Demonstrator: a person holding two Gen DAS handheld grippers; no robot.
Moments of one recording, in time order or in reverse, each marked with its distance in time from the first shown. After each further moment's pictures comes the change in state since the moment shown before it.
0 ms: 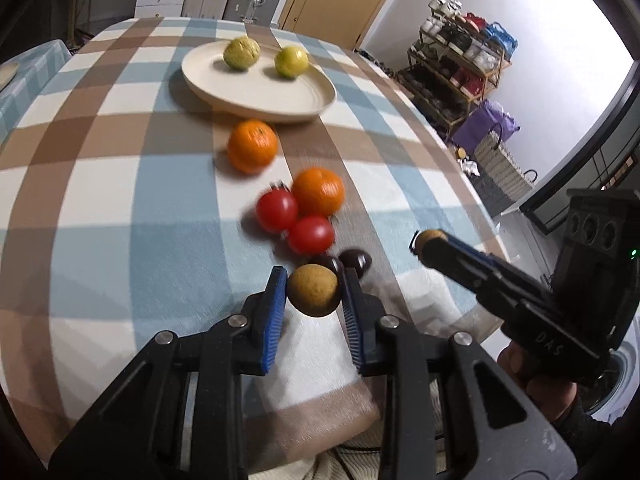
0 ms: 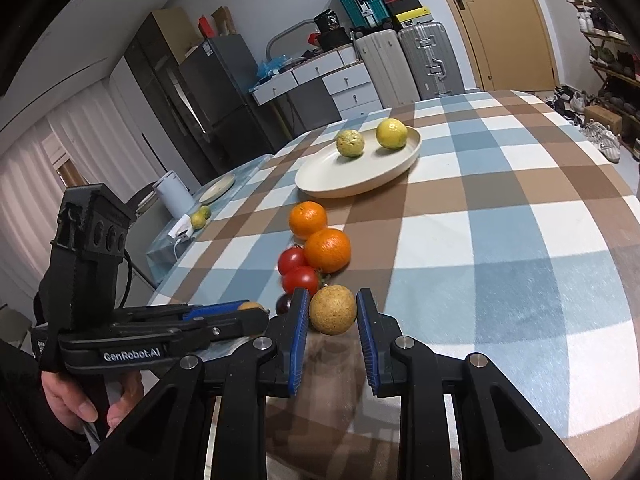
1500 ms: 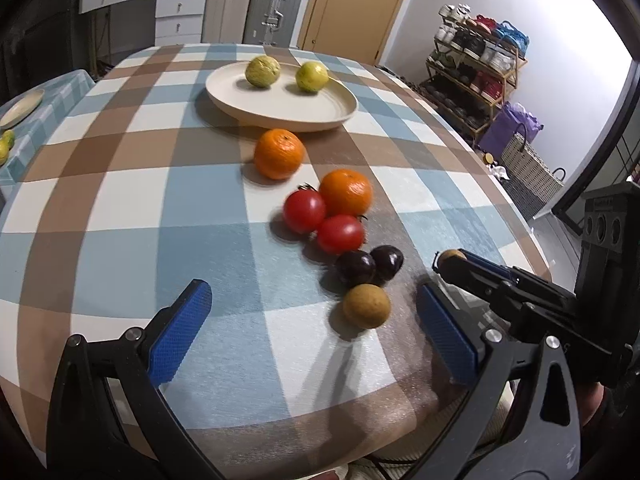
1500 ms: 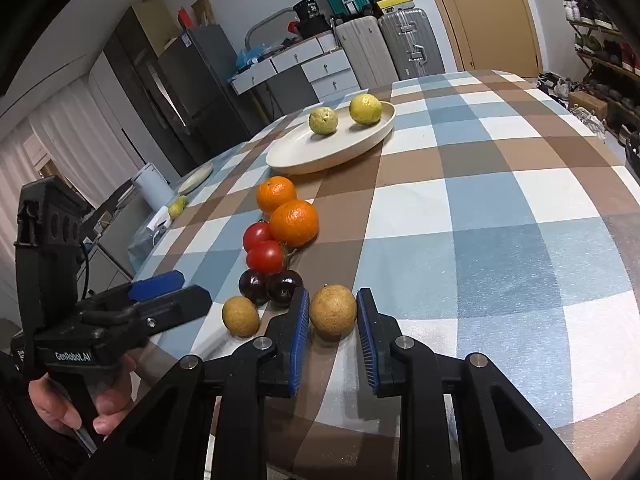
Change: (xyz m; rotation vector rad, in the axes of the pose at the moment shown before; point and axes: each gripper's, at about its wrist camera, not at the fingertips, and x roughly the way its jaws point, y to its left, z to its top) left arm 0.002 -0.008 -0.023 0.053 -0.075 0.131; right arm 0.007 -0.015 -0.021 0.031 0.036 -0.077
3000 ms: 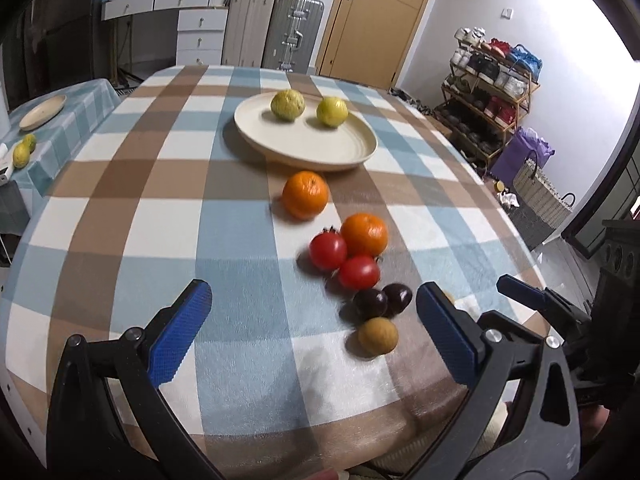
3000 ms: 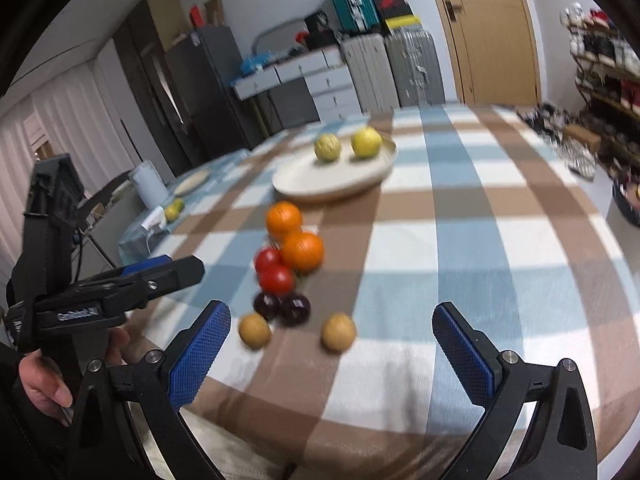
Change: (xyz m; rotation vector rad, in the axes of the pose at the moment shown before) left arm -0.030 0.008 0.016 -0.048 -0.076 0.058; right arm -0.020 0.015 0.011 -0.068 -0.009 -0.066
